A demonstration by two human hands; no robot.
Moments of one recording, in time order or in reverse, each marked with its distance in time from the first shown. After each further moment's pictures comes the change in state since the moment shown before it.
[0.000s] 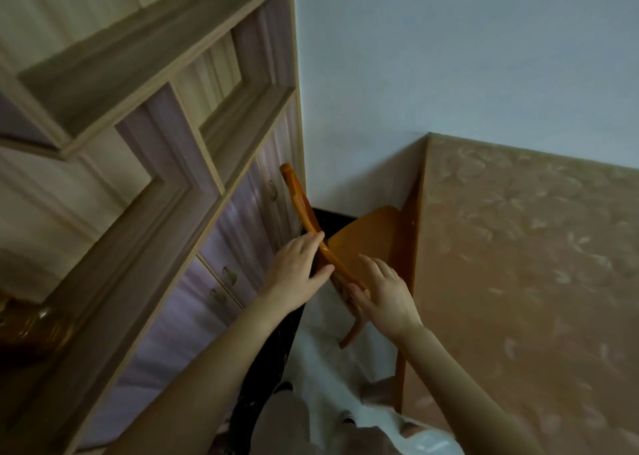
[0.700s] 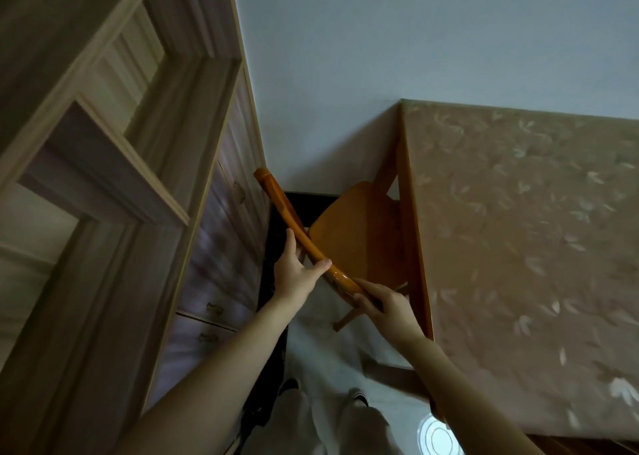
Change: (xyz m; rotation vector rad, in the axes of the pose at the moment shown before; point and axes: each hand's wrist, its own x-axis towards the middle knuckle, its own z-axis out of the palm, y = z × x) left_hand 0.092 -0.078 0.040 -0.863 -0.112 -0.503; right_hand 0.055 0.001 0.068 0.304 -0.059 0.343
